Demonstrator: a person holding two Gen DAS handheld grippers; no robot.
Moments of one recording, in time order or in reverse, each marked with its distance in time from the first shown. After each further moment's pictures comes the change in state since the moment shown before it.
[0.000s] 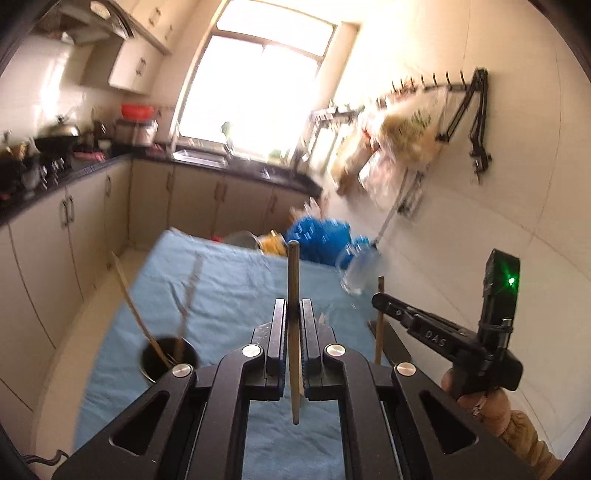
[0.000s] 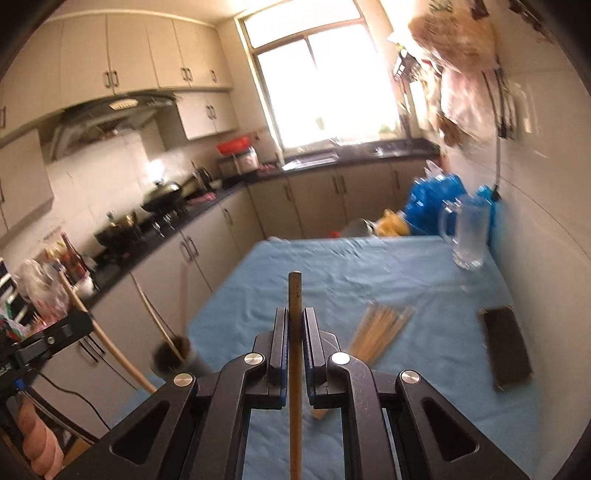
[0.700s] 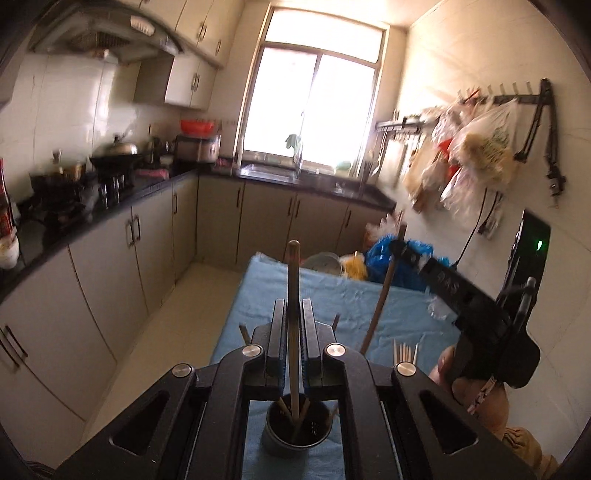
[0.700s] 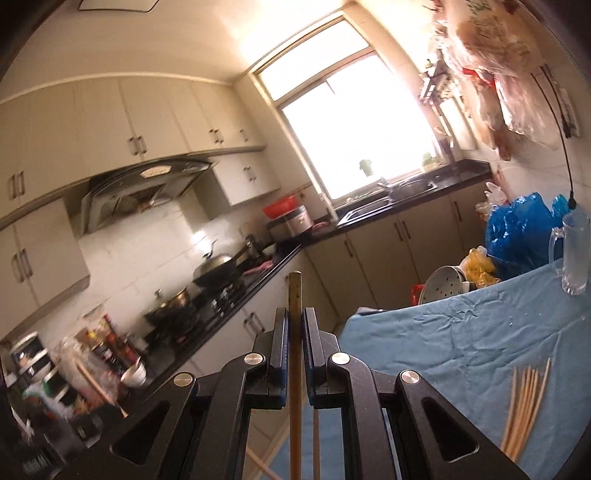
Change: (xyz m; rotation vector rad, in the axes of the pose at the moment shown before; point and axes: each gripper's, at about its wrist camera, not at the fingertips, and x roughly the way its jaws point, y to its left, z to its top) left arm 0.026 0.104 0.050 -0.013 0.012 0.249; right arm 0.123 0.108 0.059 0.157 -0.234 0.150
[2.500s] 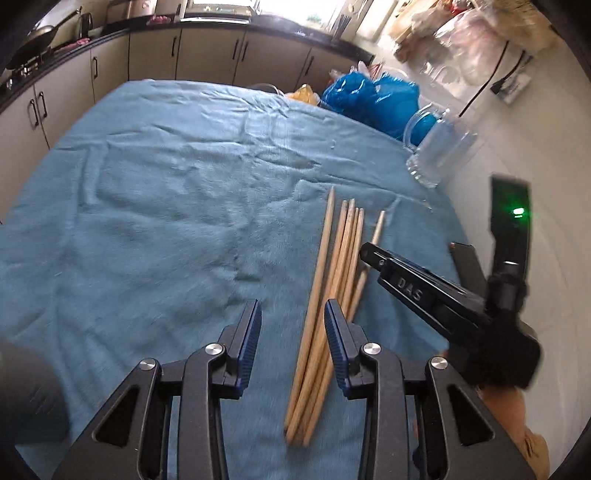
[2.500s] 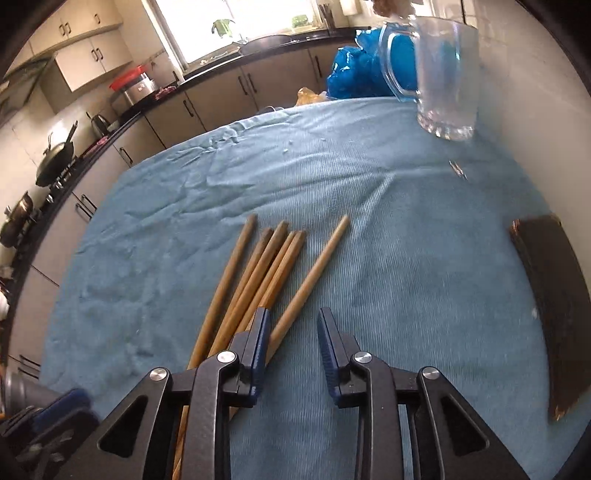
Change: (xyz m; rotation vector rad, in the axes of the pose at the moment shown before) left arm 0.257 -0.182 -0.155 -0.022 0.544 -0.119; right arm 0.023 -0.309 -0.091 0.043 0.591 -0.471
